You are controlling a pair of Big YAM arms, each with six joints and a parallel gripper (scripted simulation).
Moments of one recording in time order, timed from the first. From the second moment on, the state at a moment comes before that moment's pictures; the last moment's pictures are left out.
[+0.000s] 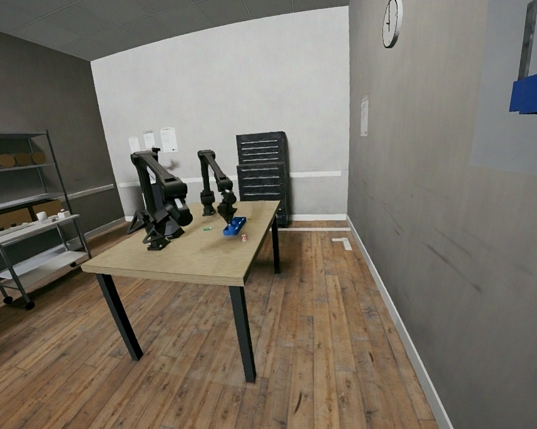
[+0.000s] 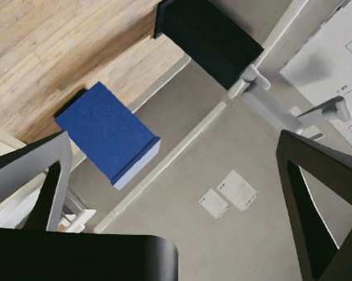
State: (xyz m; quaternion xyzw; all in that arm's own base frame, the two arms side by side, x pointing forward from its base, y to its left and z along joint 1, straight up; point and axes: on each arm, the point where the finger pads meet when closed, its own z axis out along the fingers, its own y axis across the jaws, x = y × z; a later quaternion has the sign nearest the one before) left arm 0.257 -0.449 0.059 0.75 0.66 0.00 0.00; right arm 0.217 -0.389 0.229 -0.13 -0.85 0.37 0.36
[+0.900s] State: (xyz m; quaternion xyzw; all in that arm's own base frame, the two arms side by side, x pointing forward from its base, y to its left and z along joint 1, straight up) left arm 0.257 -0.448 0.032 0.75 0.66 0.00 0.00; right arm 0.217 -0.389 0.229 -0.13 -0.85 0.37 0.36
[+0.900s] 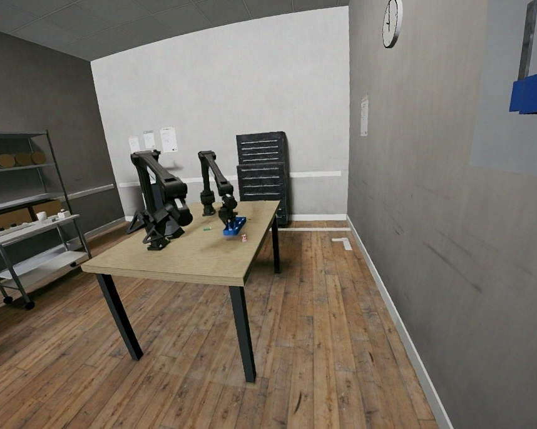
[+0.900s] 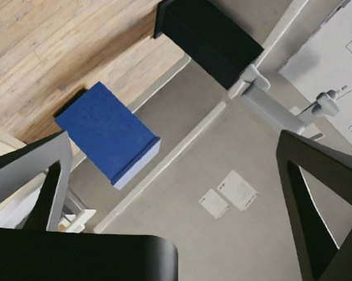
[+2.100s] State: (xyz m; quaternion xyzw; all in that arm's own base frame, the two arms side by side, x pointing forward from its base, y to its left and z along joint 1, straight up) left arm 0.258 -0.446 0.060 0.75 0.66 0.00 0.00; right arm 0.217 -0.389 0.229 -0.13 -0.85 0.37 0.36
